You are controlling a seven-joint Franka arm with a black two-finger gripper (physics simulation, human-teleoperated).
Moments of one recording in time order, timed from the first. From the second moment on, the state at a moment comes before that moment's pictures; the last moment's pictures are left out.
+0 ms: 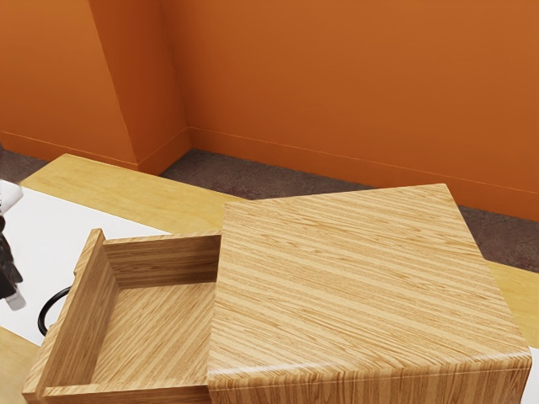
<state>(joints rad) -0.78 -1.34 0.67 -2.61 0.55 1.41 0.10</state>
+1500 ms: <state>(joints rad) -1.05 -0.89 0.58 -2.51 0.39 1.68 -0.16</state>
